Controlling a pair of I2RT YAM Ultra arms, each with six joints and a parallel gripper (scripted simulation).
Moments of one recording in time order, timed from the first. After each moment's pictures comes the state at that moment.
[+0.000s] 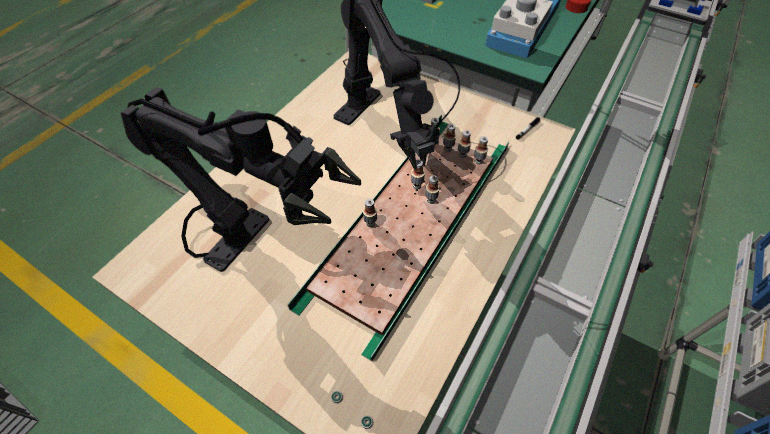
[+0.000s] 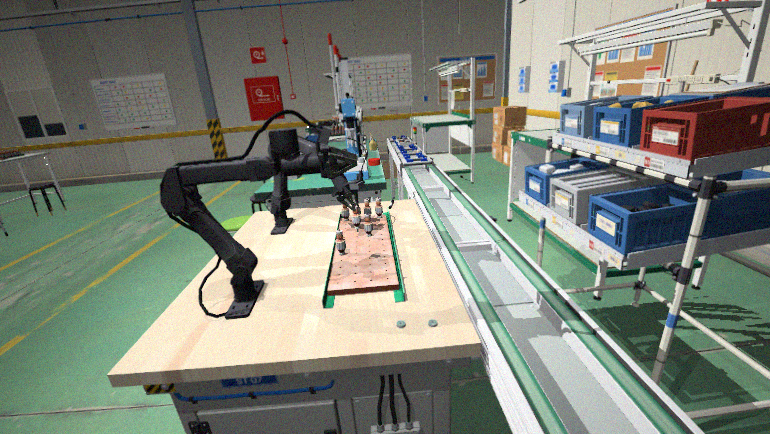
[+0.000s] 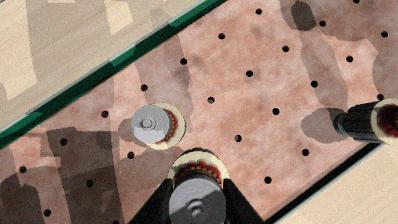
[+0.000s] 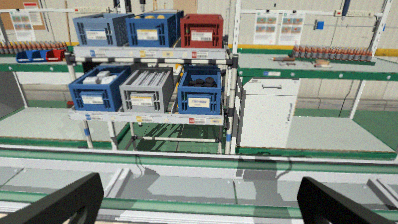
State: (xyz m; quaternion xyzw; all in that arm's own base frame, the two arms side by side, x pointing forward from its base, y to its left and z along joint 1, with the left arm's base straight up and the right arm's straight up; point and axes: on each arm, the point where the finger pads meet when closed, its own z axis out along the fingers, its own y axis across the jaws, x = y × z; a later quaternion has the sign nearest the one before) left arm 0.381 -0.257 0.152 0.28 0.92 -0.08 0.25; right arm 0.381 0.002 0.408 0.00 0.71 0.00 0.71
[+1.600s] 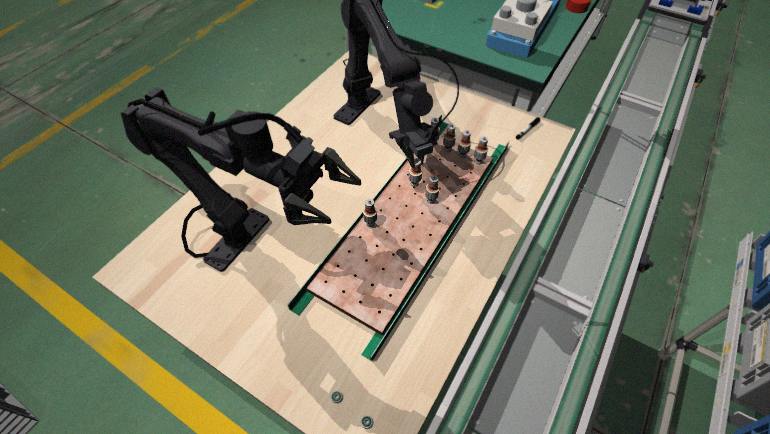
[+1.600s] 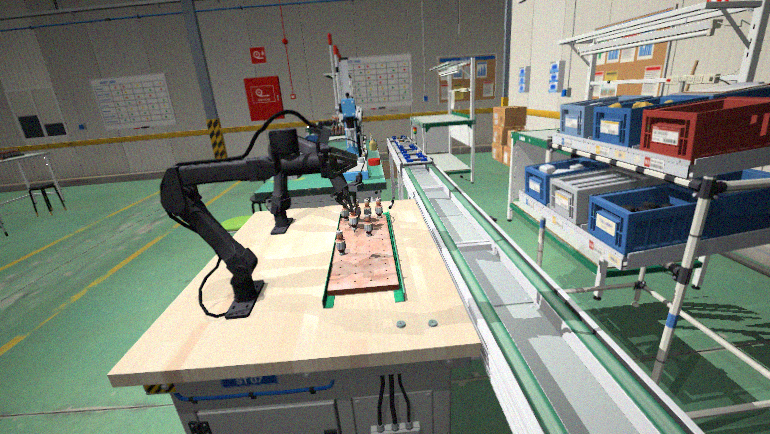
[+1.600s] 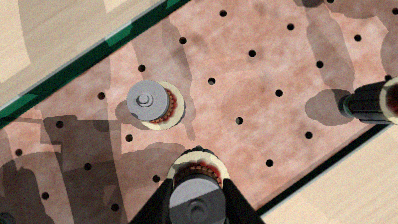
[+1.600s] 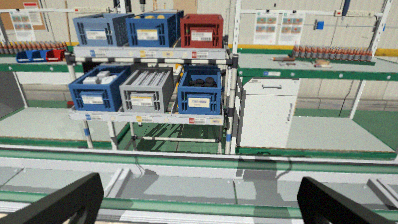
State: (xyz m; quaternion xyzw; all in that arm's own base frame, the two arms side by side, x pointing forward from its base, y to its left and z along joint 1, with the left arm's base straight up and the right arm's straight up) left arm 0.372 -0.250 0.145 0.28 0.93 -0.07 0.23; right arm 0.381 0.002 0.408 0.00 0.71 0.00 0.71
